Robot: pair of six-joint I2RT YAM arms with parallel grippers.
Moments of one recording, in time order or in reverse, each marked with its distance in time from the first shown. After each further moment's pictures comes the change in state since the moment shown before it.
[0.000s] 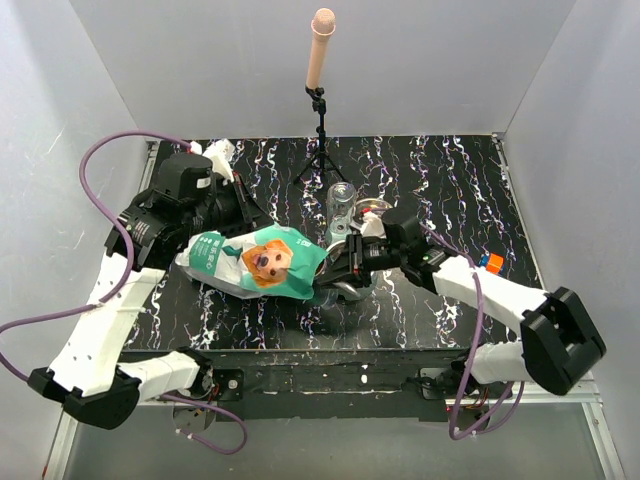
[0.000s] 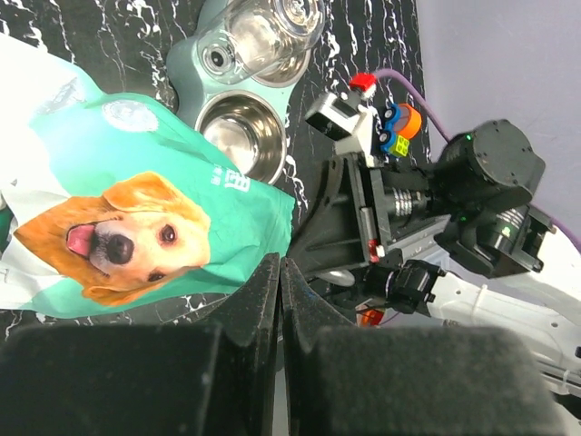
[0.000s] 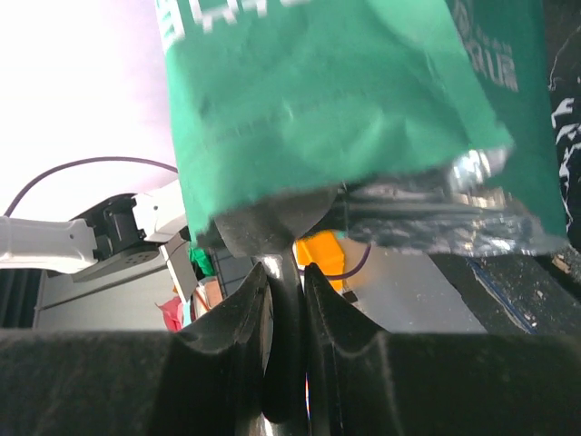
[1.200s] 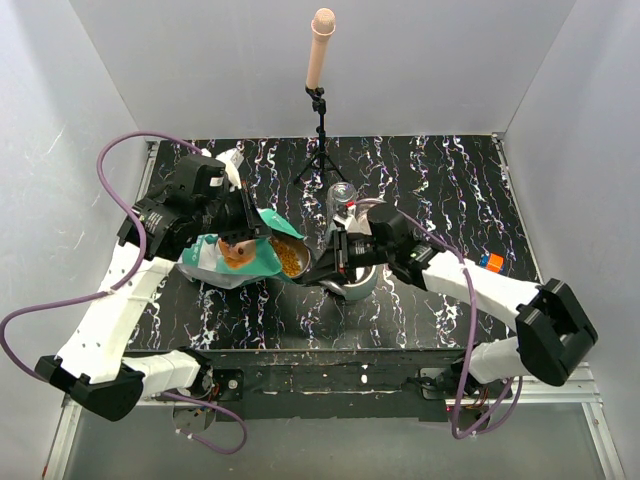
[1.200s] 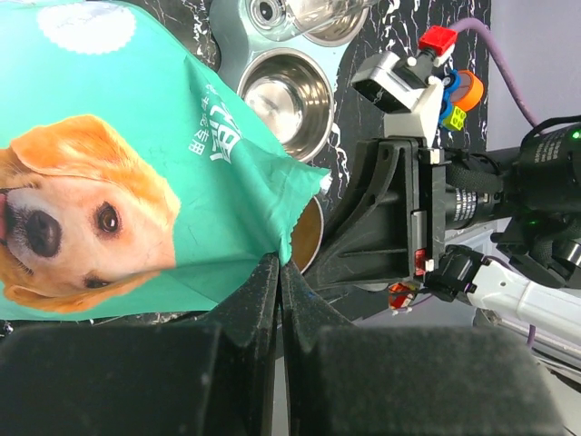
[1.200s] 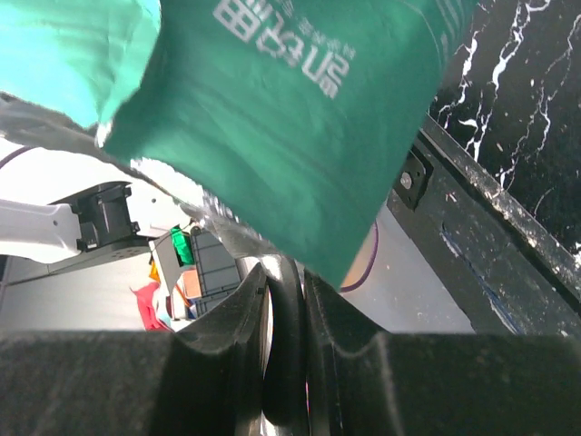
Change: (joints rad) left arm -0.002 0.048 -0.008 -0.091 -0.012 0.037; right arm 0.088 0.100 0.130 0.049 0.043 -0.027
